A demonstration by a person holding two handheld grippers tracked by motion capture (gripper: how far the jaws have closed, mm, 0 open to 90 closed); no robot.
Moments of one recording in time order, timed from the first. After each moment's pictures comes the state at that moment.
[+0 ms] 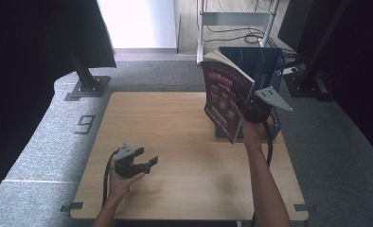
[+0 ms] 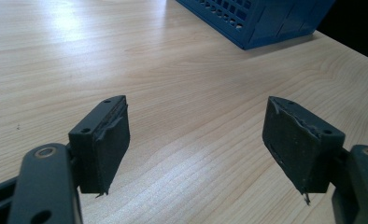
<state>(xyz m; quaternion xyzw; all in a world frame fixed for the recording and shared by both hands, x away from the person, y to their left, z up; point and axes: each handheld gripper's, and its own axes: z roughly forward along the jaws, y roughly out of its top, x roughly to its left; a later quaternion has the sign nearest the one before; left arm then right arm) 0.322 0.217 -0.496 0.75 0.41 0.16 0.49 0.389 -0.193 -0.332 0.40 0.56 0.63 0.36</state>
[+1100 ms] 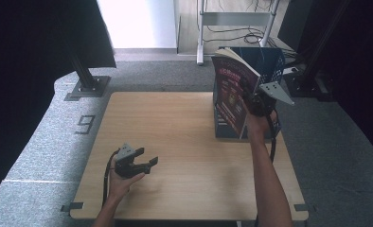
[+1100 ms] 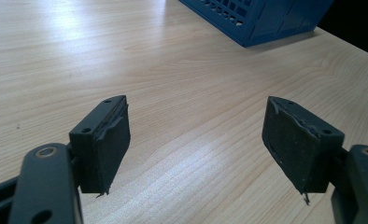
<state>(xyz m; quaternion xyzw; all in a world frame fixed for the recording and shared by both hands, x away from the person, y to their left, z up) 0.322 0.217 -0.496 0.76 0.41 0.16 0.48 0.414 -0.209 -0.337 0.43 0.55 0.60 0.40</state>
